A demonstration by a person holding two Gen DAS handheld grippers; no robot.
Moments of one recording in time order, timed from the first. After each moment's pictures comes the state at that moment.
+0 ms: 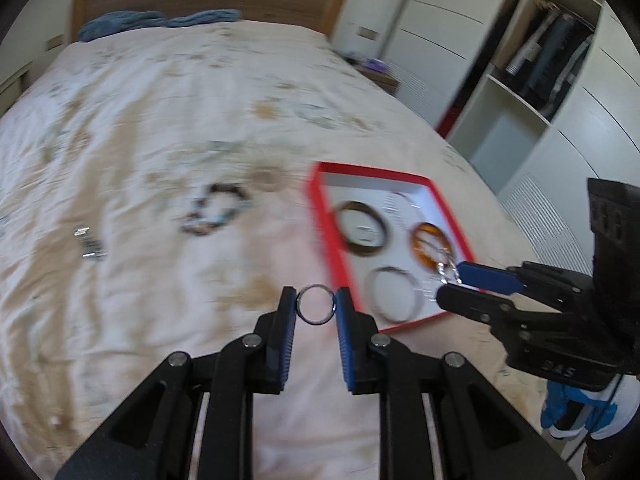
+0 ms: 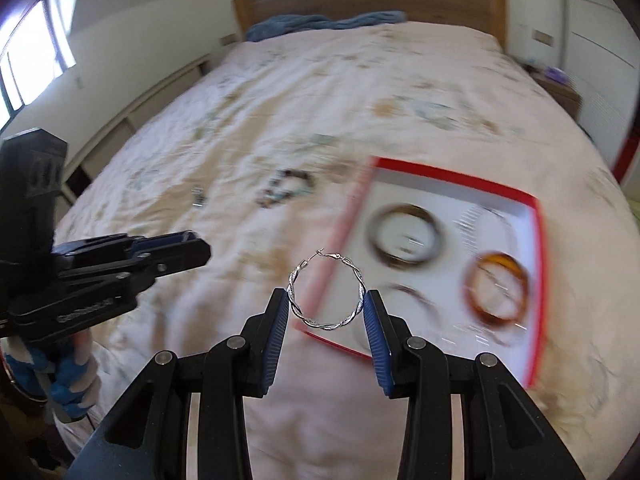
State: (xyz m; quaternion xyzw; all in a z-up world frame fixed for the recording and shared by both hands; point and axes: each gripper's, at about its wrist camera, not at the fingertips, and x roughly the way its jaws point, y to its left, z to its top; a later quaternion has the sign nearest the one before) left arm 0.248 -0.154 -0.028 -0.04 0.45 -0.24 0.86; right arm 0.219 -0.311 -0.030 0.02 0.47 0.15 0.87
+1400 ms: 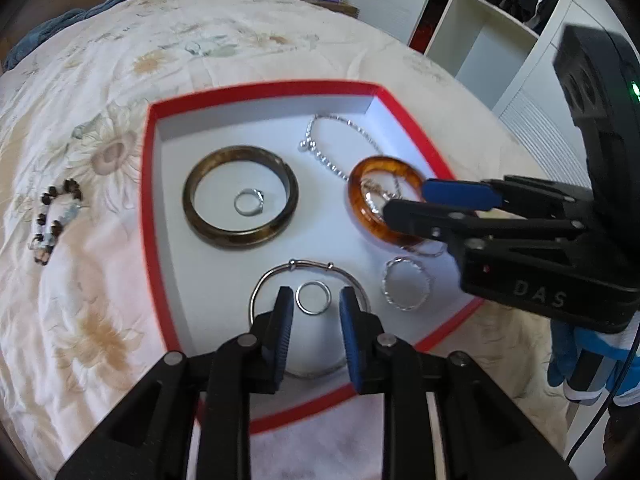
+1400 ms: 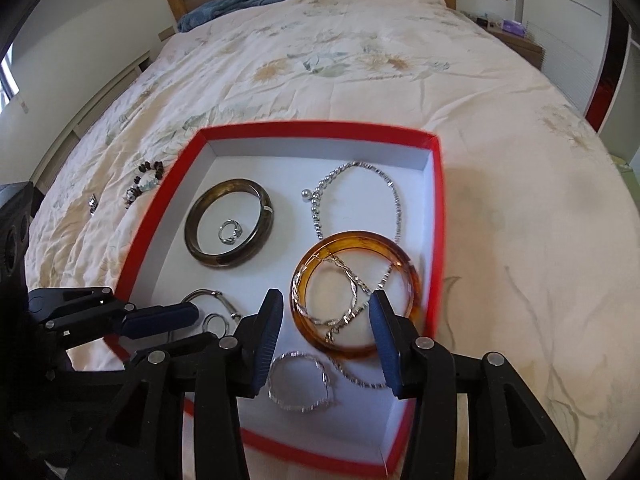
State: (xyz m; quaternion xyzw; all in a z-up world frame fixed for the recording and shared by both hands) left arm 0.285 -0.288 -0.098 0.06 0.52 -0.27 0.81; right arm 0.284 -0.416 -0.100 0.04 0.51 0.09 0.86
